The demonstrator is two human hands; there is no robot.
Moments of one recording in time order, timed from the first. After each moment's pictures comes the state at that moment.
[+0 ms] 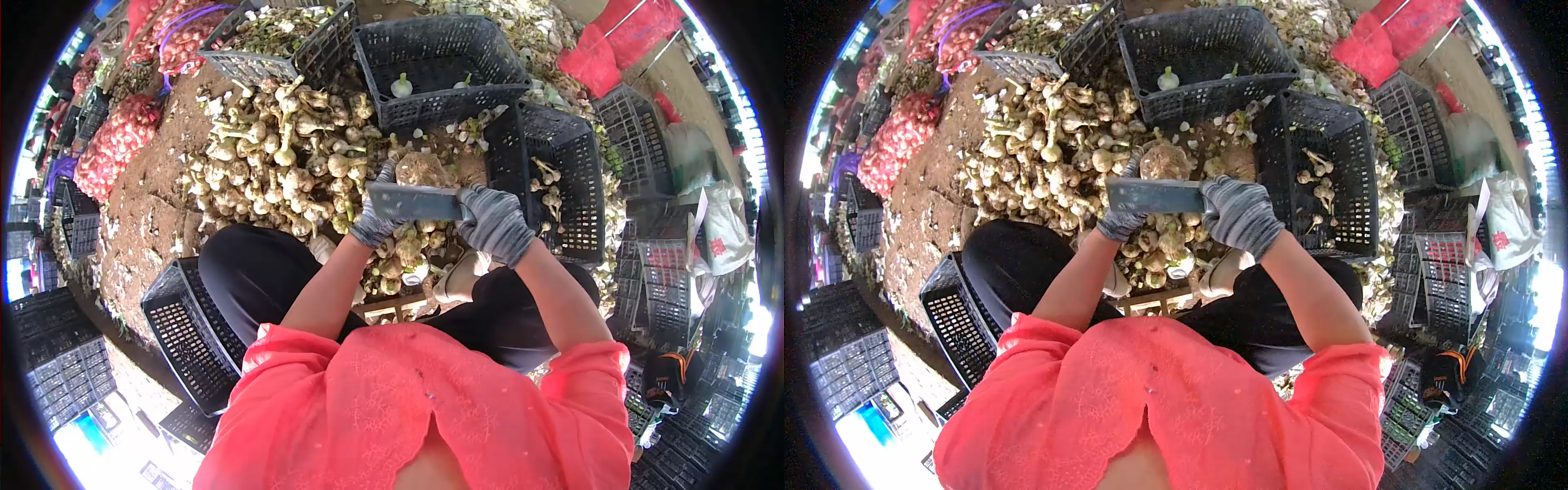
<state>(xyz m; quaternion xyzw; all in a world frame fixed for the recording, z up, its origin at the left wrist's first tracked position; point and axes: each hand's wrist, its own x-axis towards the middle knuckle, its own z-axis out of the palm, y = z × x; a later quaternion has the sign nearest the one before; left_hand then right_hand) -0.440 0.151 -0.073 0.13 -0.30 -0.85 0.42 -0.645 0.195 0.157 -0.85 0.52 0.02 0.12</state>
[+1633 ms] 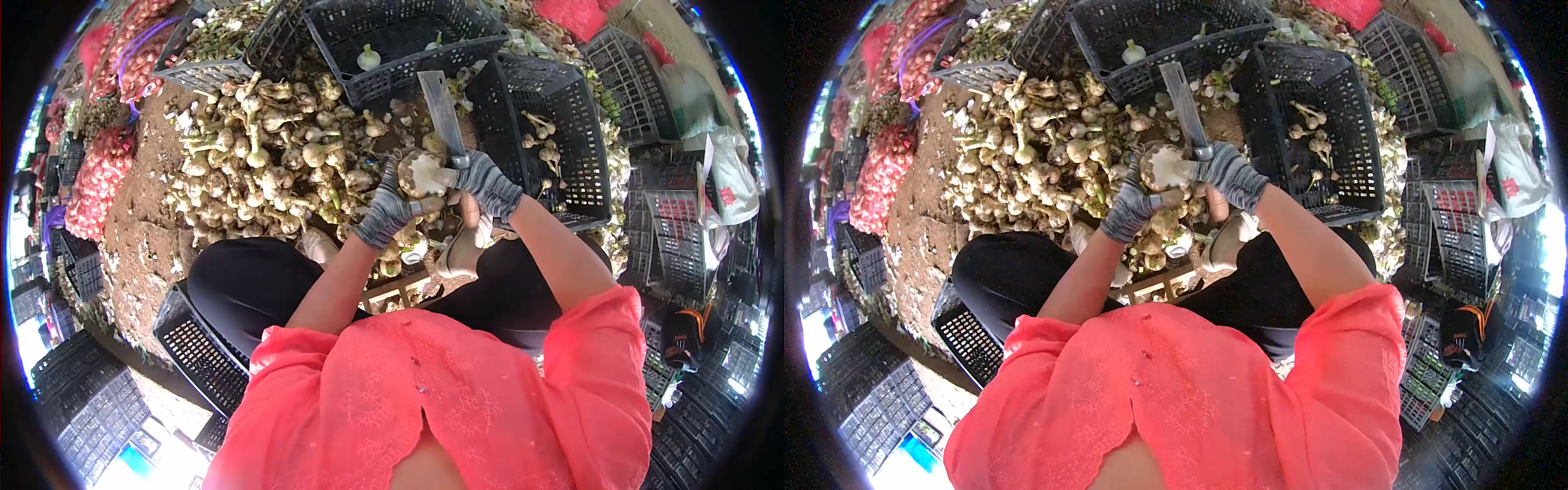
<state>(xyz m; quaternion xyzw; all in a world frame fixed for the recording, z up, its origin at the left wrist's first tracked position) -0.499 0.182 0.006 0.27 -0.37 -0.80 0.39 -0.679 0.171 0.079 -0.46 0.58 -0.22 0.63</state>
